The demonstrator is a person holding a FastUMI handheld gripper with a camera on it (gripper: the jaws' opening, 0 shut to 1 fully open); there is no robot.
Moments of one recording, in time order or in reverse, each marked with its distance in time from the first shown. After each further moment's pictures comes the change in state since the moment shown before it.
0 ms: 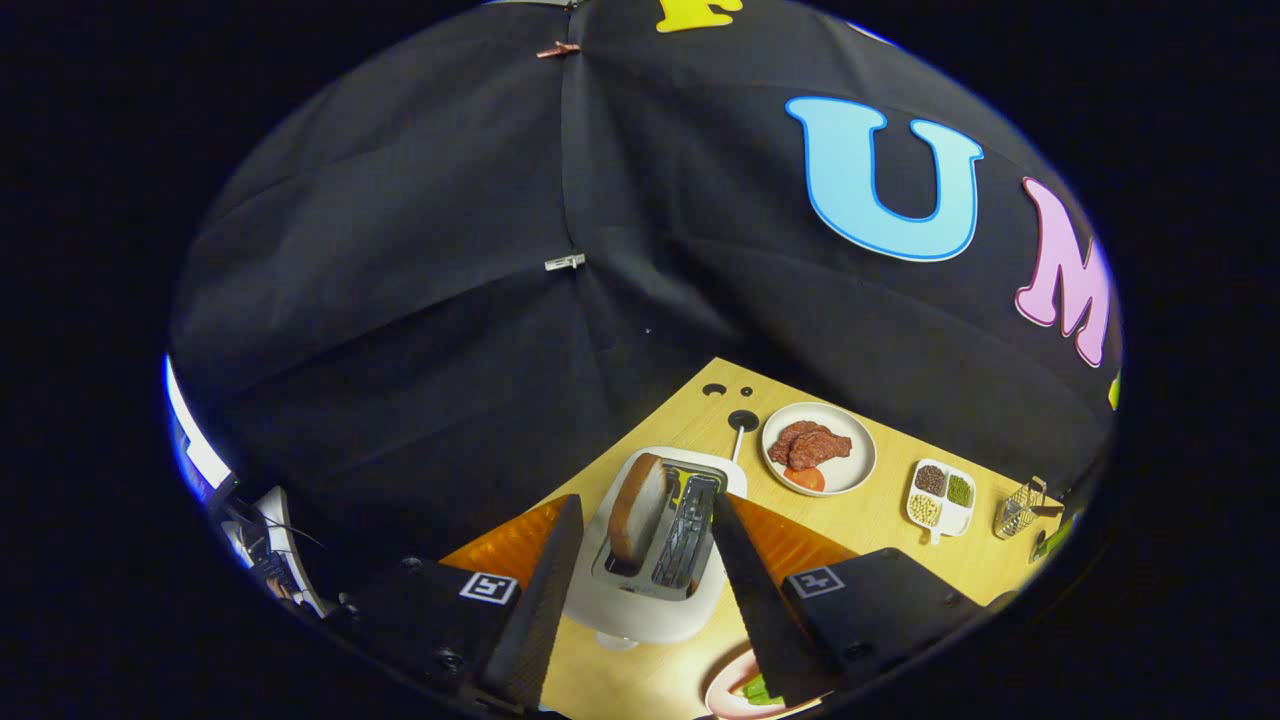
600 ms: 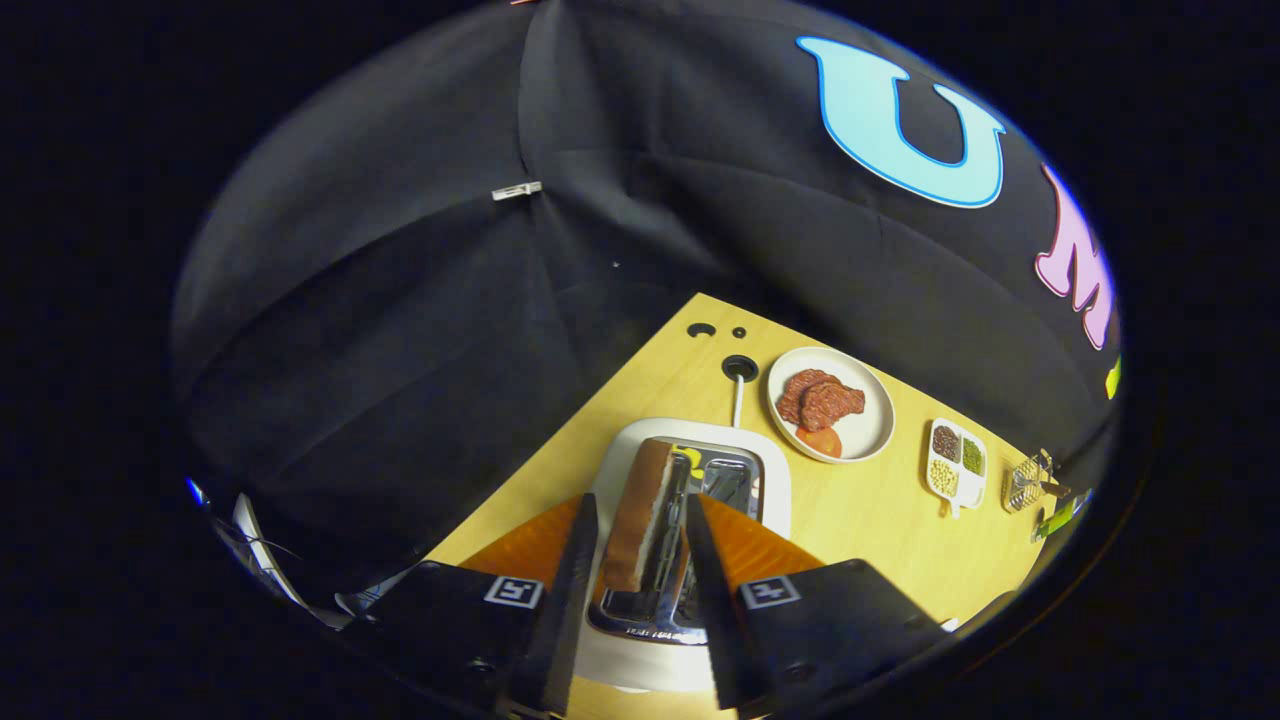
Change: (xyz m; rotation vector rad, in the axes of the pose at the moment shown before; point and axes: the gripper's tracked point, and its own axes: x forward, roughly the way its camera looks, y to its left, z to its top) arm 0.087 -0.004 -0.031 0.039 0.178 -0.135
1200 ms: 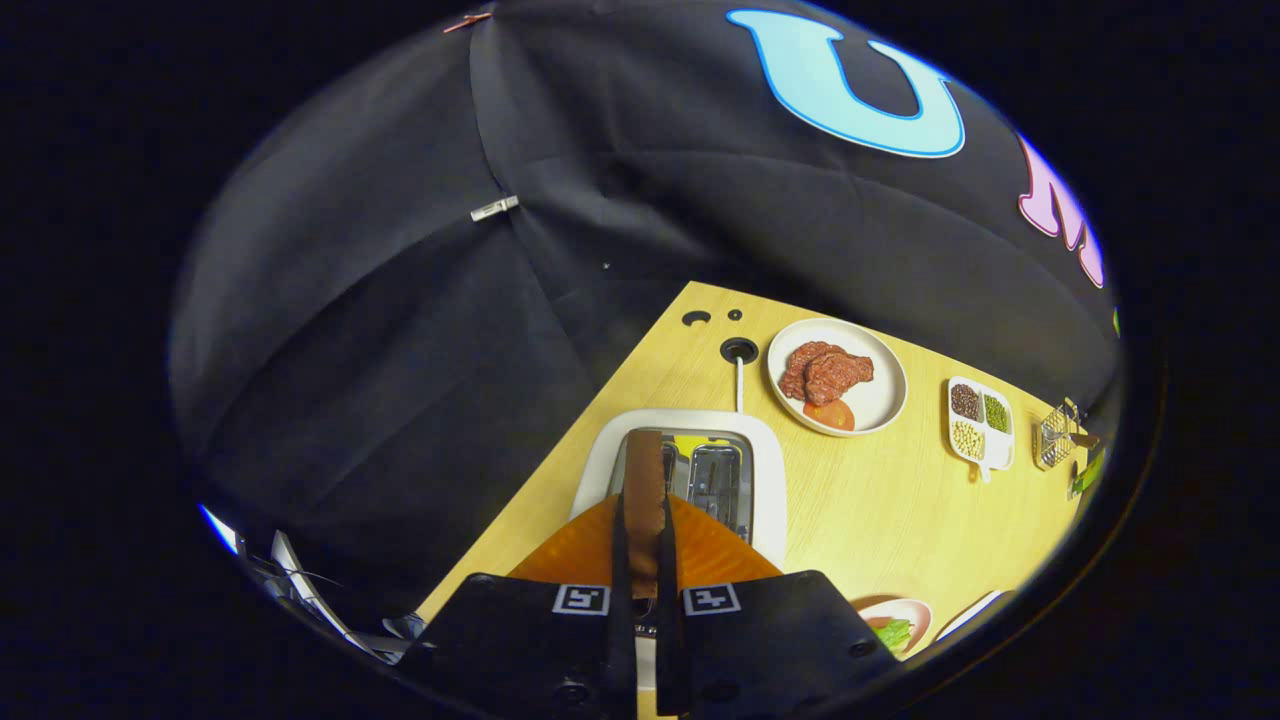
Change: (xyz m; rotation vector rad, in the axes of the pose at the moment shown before) arm -0.018 -0.012 0.006 0.149 -0.043 0.096
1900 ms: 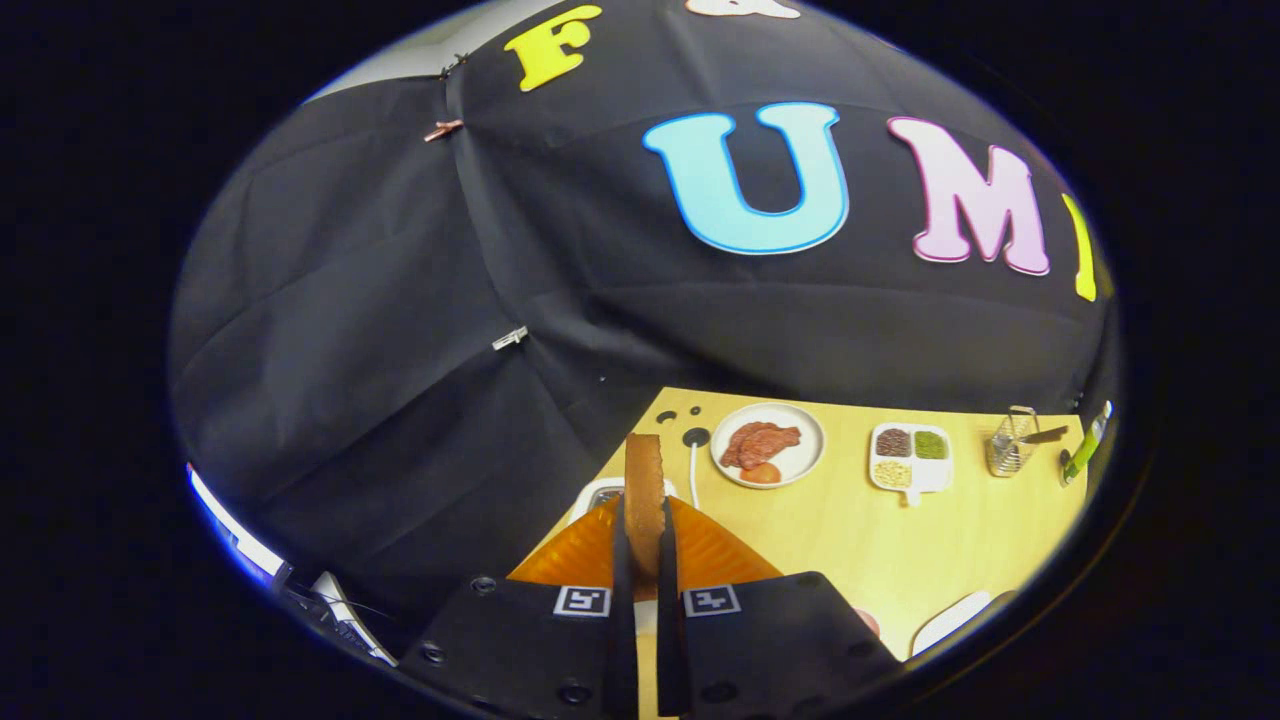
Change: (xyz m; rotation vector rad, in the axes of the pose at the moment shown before) arm -0.183 -0.093 0.031 0.096 -0.287 0.014
